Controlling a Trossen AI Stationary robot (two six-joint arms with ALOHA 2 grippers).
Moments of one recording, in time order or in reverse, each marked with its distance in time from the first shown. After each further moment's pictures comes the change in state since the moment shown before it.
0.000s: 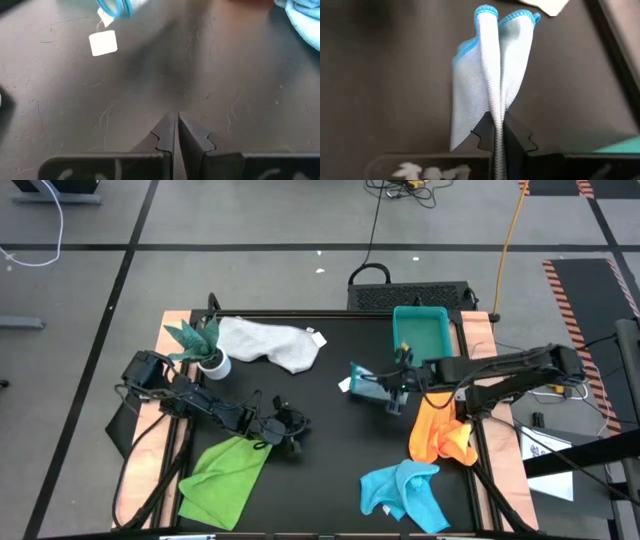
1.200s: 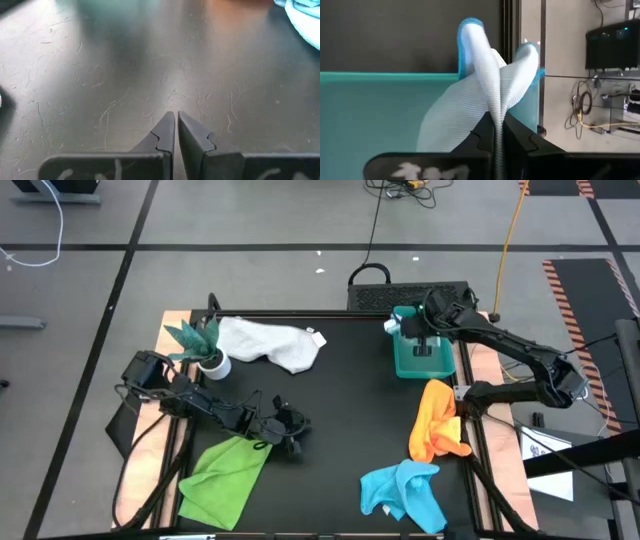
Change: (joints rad) left arm 0.000 0.000 0.000 -0.001 0.002 0.008; right arm -0.808 0.004 0.049 -0.021 -0.134 -1.014
